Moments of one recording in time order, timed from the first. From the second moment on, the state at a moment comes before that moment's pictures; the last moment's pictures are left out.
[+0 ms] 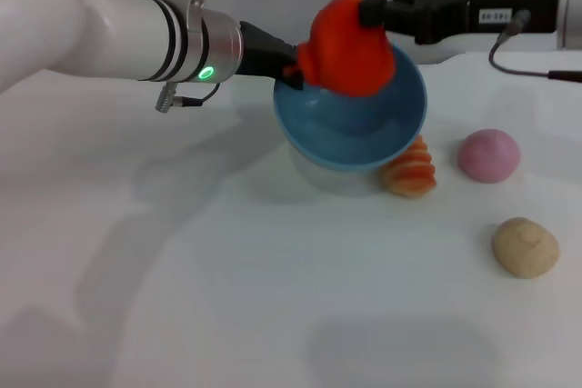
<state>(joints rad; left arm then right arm) -0.74 -2.07 1.60 1.01 2.28 0.73 -2.49 0.64 2.07 -0.98 -1.08 -1.87 -1.38 2.07</state>
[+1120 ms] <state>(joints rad) -0.74 -2.07 1.60 0.98 2.28 0.68 -2.49 0.68 2.06 -0.98 -1.01 -1.96 -1.29 2.08</state>
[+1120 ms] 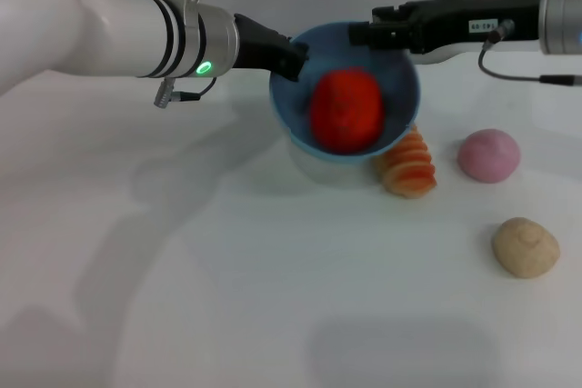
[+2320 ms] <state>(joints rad) -0.76 -2.07 1.73 1.01 2.29 0.43 -2.38 0.31 2.08 -0.87 -0.63 -1.25 -1.01 1.06</state>
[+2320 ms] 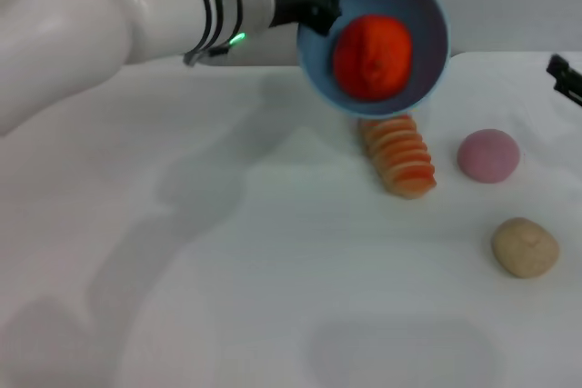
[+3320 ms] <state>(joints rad) -0.49 -2.08 2.11 1.22 2.88 -0.09 -2.04 0.32 2.08 -0.74 -0.50 -1.22 -1.05 0.98</state>
